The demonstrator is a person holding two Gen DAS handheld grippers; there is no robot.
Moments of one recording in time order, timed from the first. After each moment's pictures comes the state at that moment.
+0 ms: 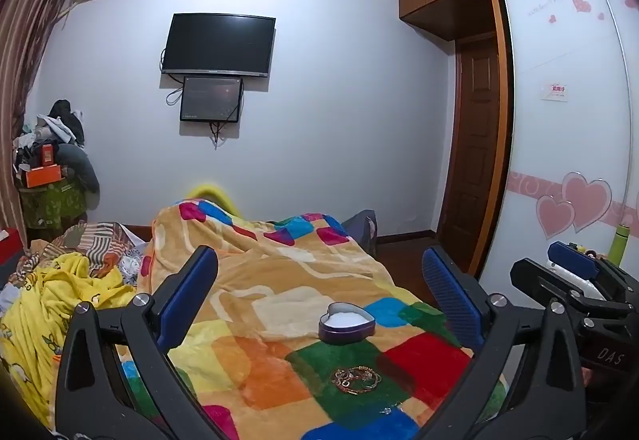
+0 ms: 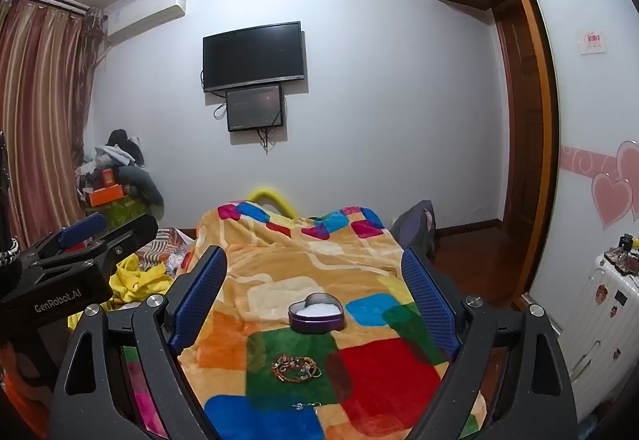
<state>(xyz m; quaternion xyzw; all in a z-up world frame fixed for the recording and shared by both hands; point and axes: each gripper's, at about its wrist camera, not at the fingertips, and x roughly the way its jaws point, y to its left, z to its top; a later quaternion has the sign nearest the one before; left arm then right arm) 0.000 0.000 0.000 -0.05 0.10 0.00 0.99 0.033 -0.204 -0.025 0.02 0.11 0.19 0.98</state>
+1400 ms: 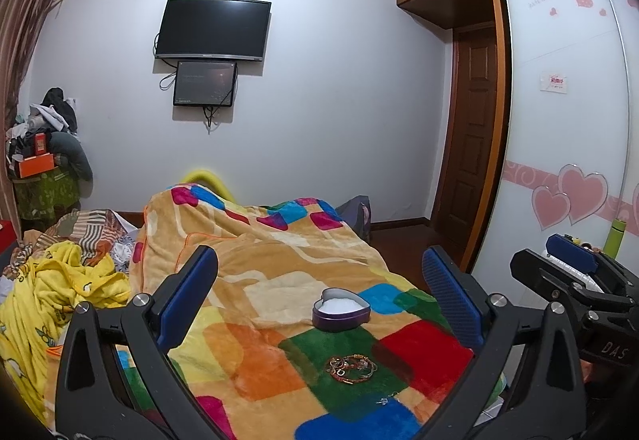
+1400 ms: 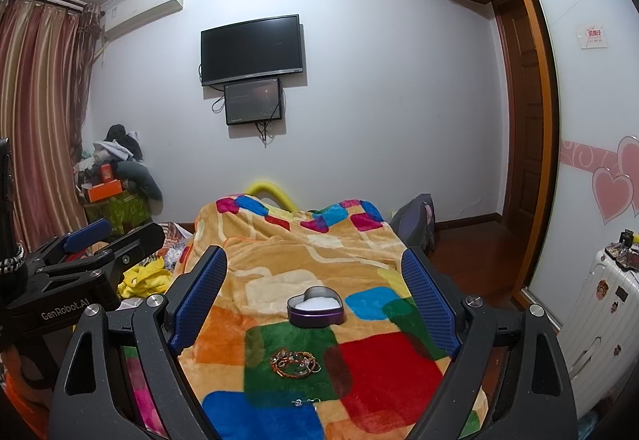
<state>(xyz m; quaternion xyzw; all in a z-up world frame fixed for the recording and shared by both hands) 0.007 0.004 -0.010 -0.05 0.12 -0.01 0.99 0.037 -0.204 -0.028 0.02 0.12 0.19 0.97</state>
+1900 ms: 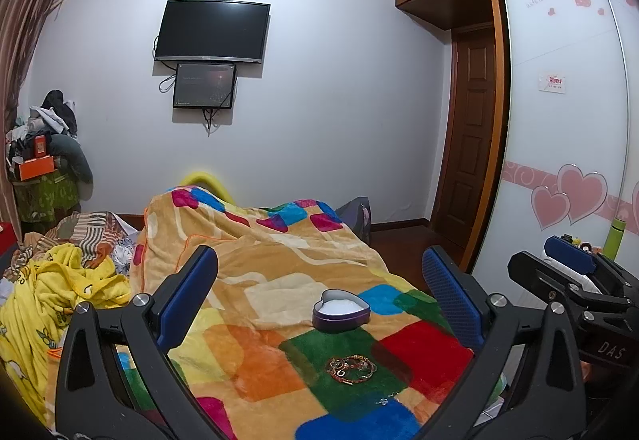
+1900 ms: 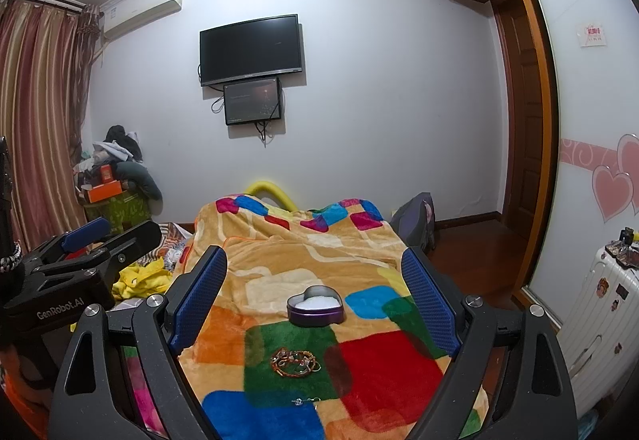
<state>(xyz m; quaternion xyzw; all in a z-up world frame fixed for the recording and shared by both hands) 0.007 0.002 -0.008 -0.05 0.12 -0.01 0.99 0.038 -0.202 -0.032 0.02 0.12 0.19 0.97</state>
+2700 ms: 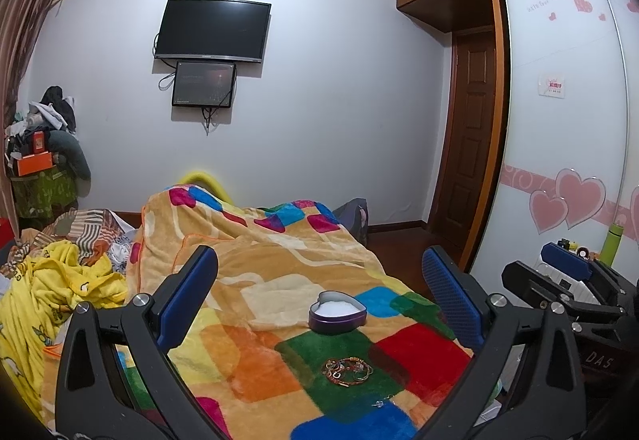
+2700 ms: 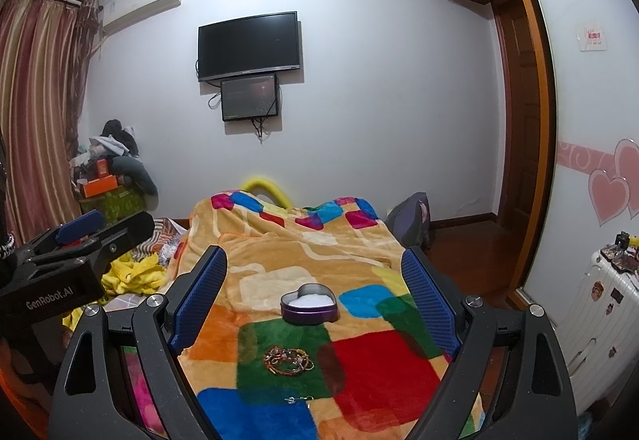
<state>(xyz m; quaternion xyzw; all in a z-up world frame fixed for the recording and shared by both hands) 0.008 0.003 -0.005 -0.06 0.12 -0.01 0.99 0.041 -0.202 -0.035 0.01 0.13 0.18 0.98</state>
